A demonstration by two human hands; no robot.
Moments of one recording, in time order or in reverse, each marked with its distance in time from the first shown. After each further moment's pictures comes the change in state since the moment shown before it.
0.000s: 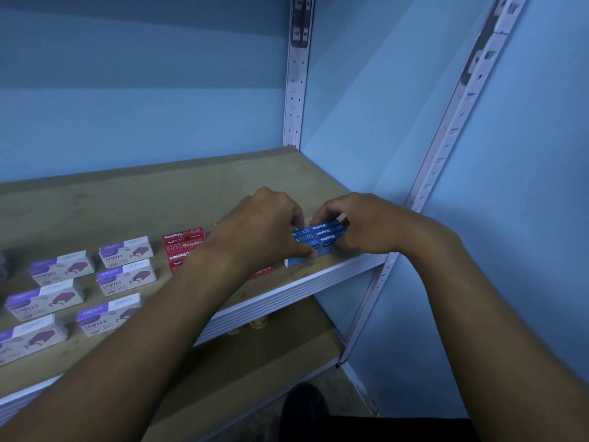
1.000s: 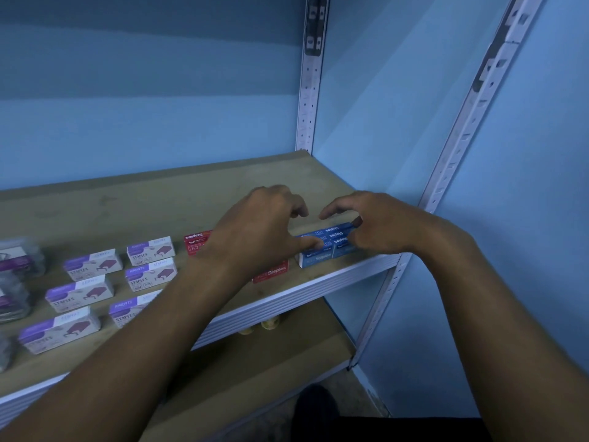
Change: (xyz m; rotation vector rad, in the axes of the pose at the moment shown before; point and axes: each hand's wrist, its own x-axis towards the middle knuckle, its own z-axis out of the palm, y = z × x) left_hand -0.020 -0.010 -0.015 0.035 0.135 0.043; right_hand -0.002 -0.004 -0.004 0.030 0.010 0.011
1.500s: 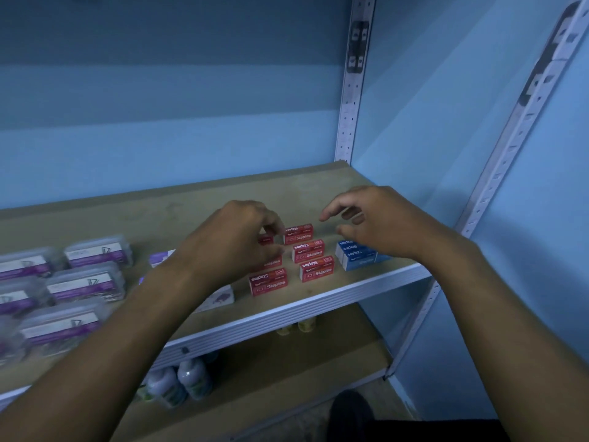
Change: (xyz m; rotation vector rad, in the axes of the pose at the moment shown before) left_hand -0.058 -0.047 -0.059 0.048 -0.089 -0.111; right_hand 0.005 -0.058 0.015 0.117 0.211 -0.251
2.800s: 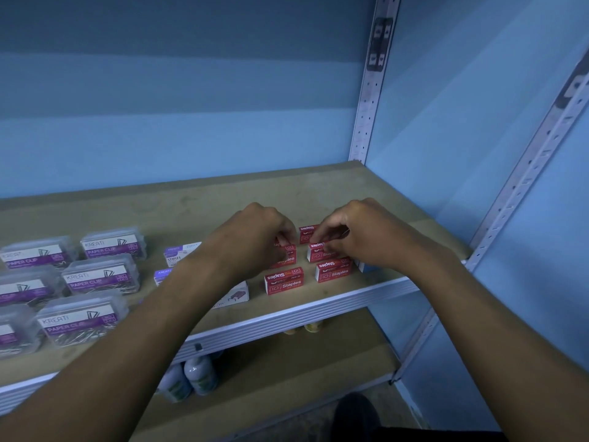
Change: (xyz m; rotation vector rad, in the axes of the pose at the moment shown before) left_hand 0.008 -0.018 0.016 0.012 -0.086 -0.028; right_hand 0.025 -0.006 0.037 -0.068 -0.106 -0.067
